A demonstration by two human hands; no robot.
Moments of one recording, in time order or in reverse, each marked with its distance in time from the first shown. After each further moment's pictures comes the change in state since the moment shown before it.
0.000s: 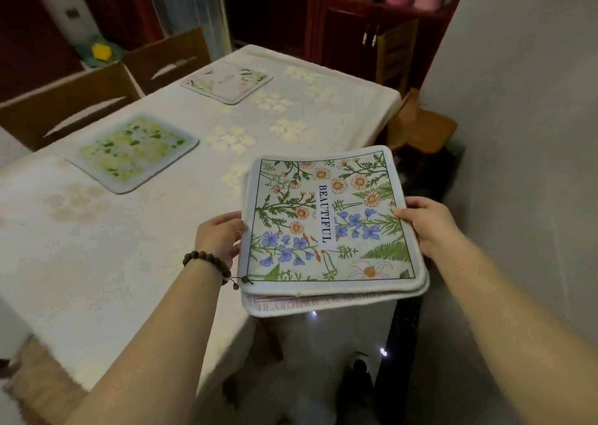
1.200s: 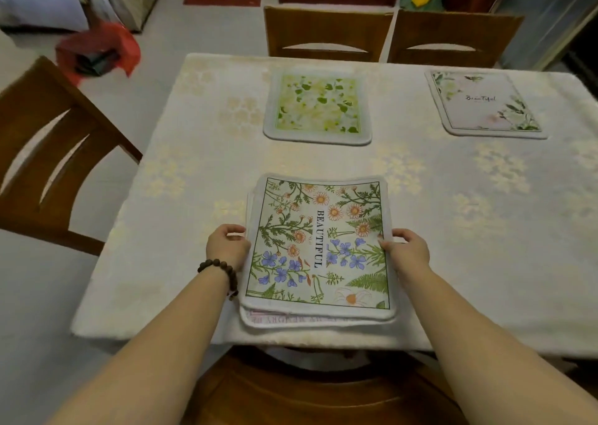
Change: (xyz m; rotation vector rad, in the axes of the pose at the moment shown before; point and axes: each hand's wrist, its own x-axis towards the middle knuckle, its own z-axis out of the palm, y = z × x) left_hand 0.109 -0.049 -0.011 -0.094 1.042 -0.174; right_hand 0.234 -0.026 0.314 -0.738 -0.748 -0.169
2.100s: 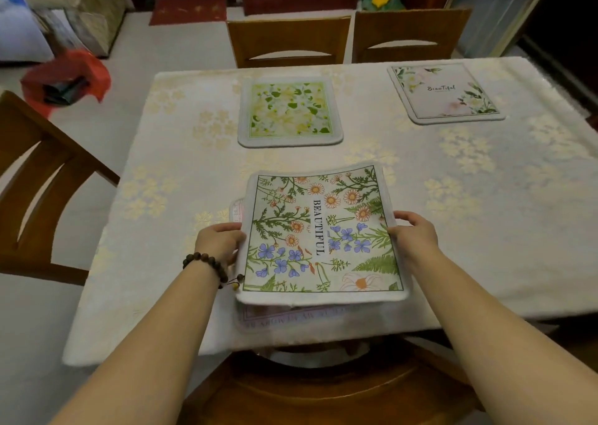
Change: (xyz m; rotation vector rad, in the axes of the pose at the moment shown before) left_hand -0.004 0.031 0.005 -0.182 -0.172 -0.098; right_hand -0.026 -0.022 -0.044 0.188 0.060 0.010
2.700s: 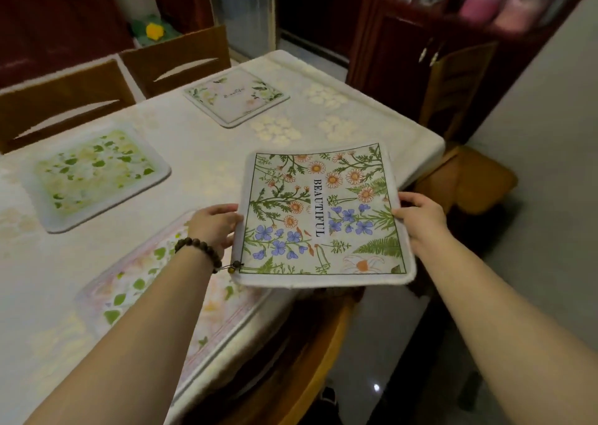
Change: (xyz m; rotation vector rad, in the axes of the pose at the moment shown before) left_hand -0.107 0.023 0.196 0.257 -0.664 0.190; right_hand -0.107 0.059 -0.223 0.387 0.571 0.081
